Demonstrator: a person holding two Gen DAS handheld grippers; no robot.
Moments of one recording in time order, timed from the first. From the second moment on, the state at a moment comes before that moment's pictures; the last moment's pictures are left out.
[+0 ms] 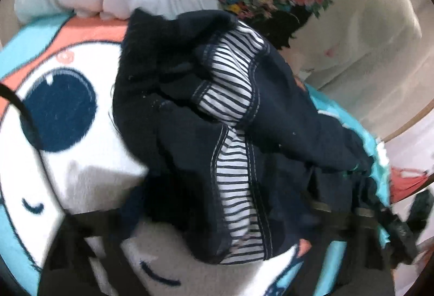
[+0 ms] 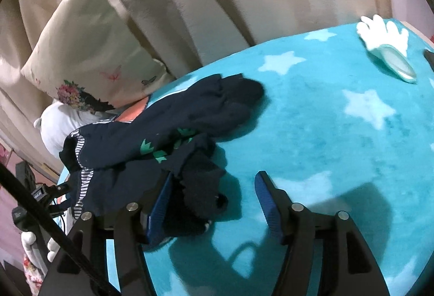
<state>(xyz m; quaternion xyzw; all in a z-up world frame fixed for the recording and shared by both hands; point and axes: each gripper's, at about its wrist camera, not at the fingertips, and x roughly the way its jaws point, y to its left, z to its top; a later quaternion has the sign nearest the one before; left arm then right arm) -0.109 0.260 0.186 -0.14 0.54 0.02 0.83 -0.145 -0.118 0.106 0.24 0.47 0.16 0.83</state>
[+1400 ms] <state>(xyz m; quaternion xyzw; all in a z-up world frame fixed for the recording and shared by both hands) -0.236 0.392 0.240 -0.27 0.48 0.07 0.83 -0.180 -0.119 0.115 0.28 0.48 0.21 0.80</state>
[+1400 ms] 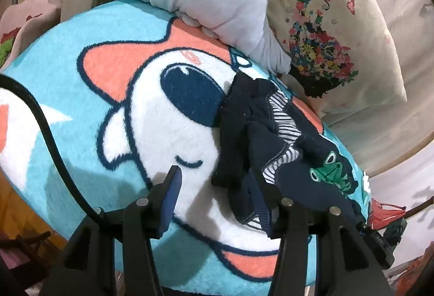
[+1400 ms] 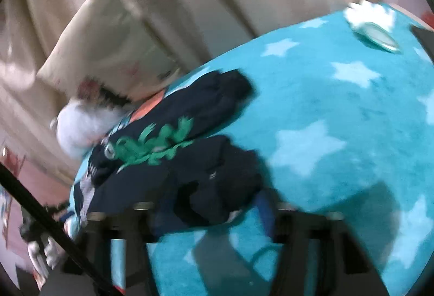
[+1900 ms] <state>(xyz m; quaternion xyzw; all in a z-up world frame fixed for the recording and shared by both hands) -0.224 0.368 0.244 -0.22 0.47 0.05 0.85 -0.179 -0.165 0.138 0.26 0.46 0.12 0.84</state>
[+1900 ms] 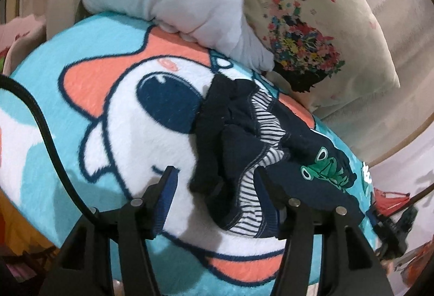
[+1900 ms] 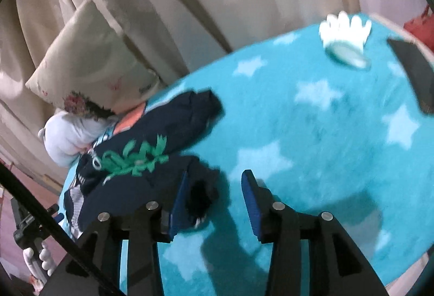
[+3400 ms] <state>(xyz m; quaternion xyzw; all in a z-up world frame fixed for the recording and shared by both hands) -0.191 0.293 0.226 0.00 0.46 0.14 0.88 -0.118 -0.056 0.143 0.13 0.49 0.22 0.84</state>
